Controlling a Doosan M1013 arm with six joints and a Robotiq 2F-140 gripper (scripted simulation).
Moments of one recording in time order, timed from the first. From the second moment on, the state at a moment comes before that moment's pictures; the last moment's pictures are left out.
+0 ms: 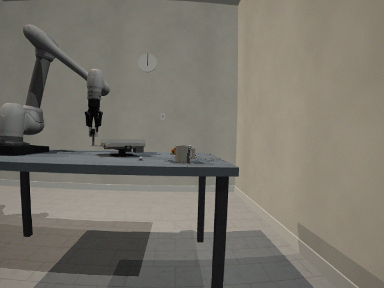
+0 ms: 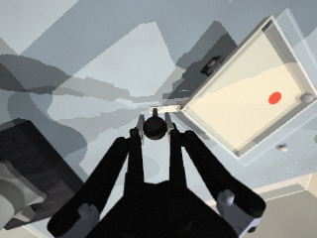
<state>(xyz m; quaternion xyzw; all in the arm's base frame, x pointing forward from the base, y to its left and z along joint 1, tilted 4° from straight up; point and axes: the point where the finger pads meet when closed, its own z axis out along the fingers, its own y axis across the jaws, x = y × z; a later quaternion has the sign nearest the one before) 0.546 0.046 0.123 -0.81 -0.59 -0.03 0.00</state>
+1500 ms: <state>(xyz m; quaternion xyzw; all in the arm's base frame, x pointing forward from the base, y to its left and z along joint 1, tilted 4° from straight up) 0.547 0.045 0.126 -0.81 -0.59 -0.03 0.00</state>
